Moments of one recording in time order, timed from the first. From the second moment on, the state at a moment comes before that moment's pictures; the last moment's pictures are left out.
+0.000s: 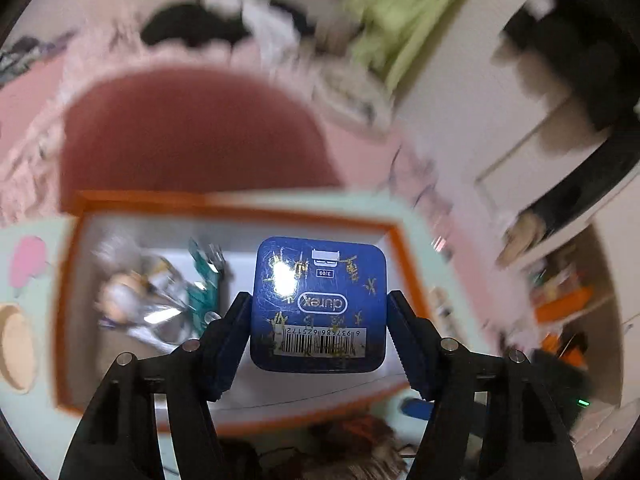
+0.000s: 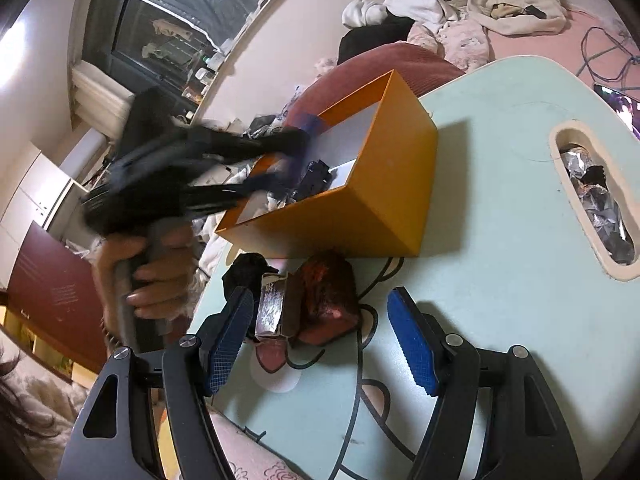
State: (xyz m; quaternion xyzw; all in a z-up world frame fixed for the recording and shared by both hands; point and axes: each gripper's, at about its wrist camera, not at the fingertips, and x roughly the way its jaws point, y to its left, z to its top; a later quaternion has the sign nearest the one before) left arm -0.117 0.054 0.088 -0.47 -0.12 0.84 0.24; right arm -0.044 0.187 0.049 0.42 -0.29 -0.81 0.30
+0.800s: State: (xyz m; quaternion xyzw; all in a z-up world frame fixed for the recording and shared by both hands) left arm -0.018 -0.017 0.030 -0.44 -0.14 0.87 0.16; right arm -0.074 0.182 0.061 0.43 -0.22 -0.85 0.22
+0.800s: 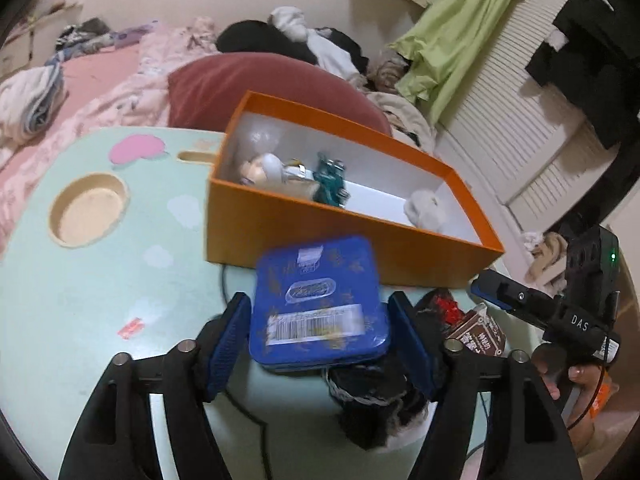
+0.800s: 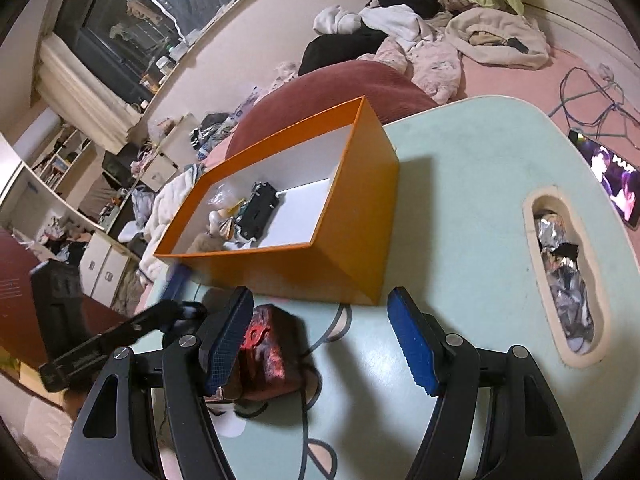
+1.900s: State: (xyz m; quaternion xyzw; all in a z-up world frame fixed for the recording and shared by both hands) left arm 0.029 -0.014 0.020 -0.42 -0.05 0.89 0.16; right arm -0.207 0.037 0.060 0.59 -0.08 -0.78 0.18
